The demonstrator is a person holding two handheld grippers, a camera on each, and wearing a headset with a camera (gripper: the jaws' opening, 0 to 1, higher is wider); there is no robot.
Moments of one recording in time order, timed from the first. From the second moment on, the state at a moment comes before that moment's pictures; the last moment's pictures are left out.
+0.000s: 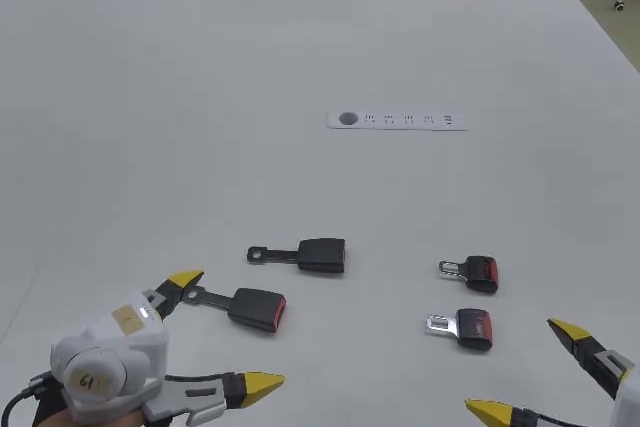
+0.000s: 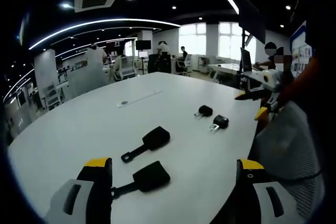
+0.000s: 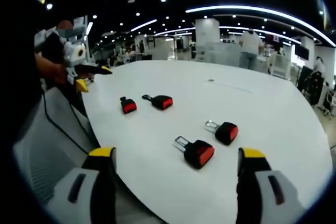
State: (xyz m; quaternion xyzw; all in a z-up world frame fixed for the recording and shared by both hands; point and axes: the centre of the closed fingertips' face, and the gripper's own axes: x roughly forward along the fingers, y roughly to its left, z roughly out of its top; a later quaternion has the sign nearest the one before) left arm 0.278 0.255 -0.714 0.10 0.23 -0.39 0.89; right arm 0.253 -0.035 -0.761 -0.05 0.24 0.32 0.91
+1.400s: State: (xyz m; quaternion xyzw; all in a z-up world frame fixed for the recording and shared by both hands) left arm 0.276 0.258 -0.721 0.09 0.24 -0.39 0.89; right arm 0.251 -0.033 -0.765 -0.05 0.25 0.33 0.91
